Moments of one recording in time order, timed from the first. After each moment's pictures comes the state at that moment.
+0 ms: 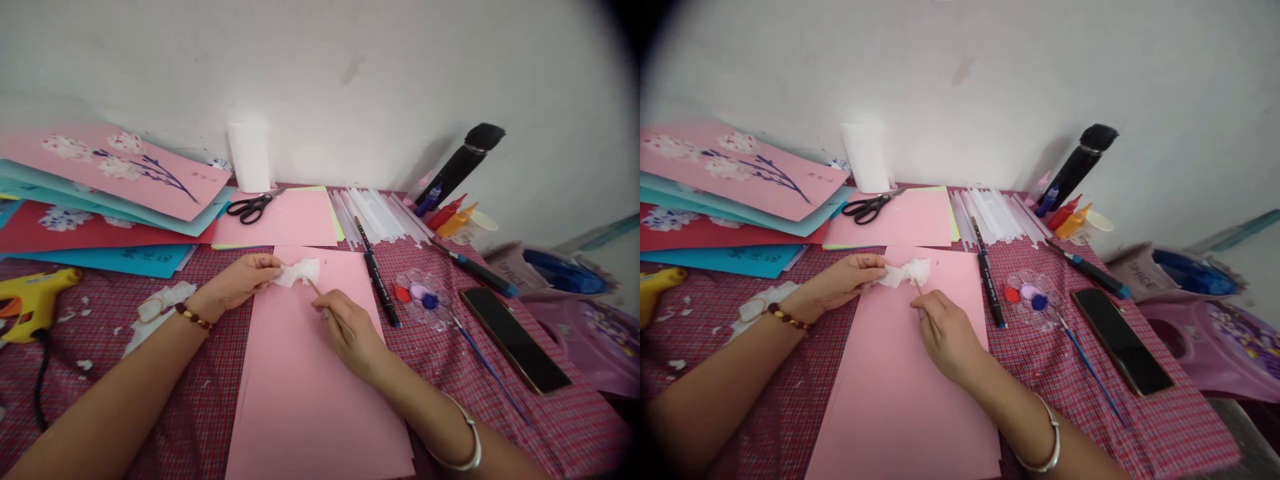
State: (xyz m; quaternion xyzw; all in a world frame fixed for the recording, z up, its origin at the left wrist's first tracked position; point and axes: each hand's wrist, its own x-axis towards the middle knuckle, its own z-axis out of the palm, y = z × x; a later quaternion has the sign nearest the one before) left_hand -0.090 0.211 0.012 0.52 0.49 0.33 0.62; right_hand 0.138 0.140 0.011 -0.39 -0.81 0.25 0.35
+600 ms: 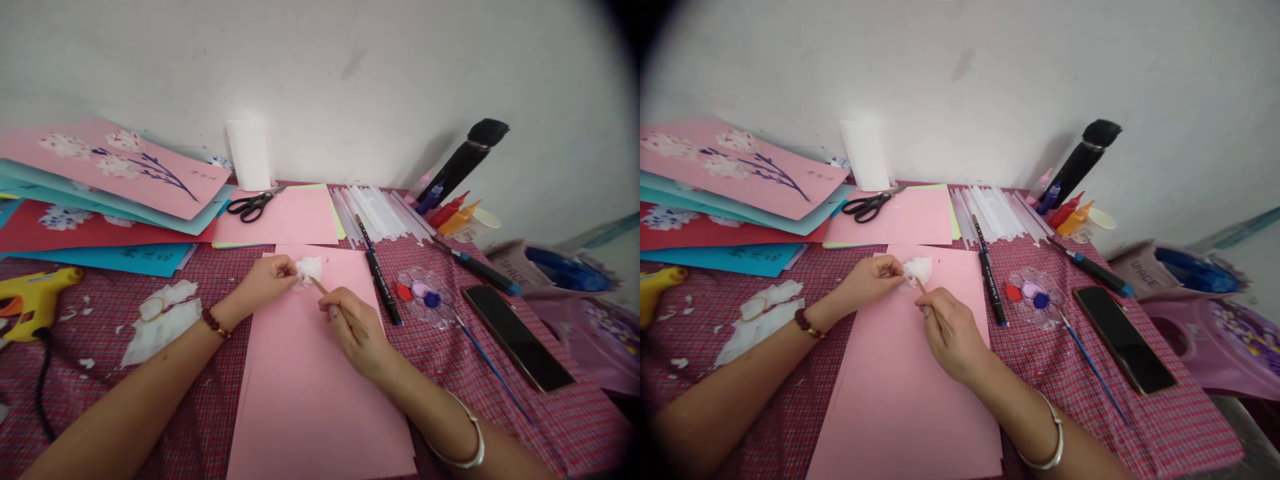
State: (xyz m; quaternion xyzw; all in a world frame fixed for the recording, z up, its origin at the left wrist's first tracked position) left_hand -0.061 0.212 0.000 0.71 0.53 0.30 0.36; right_hand 0.140 0.138 0.016 -0.39 -0.79 0.29 0.39
